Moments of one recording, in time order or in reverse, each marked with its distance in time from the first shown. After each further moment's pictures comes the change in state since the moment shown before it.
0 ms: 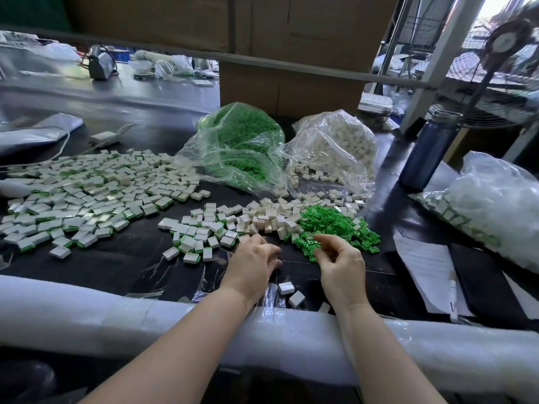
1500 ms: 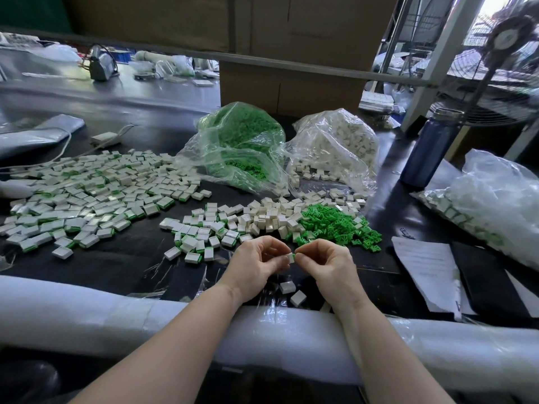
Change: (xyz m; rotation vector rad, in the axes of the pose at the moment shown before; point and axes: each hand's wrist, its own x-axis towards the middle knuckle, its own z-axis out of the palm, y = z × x) left_hand -0.004 0.004 -0.010 -0.769 -0.119 -0.119; right_hand -0.005 -0.011 -0.002 0.267 -0.297 0.050
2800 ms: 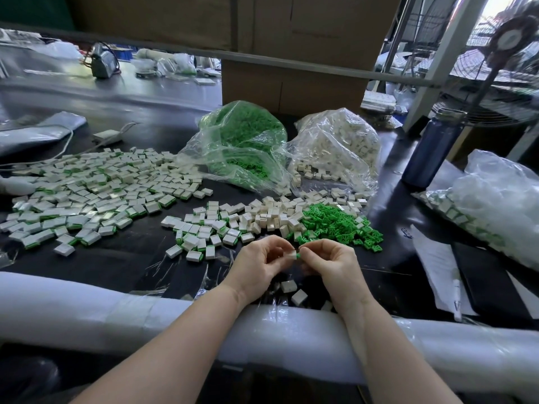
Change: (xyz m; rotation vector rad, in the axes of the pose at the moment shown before) left_hand -0.002 -0.001 0.002 0.131 0.011 0.056; right_hand 0.000 0.002 -0.002 0.246 -0.009 0.123
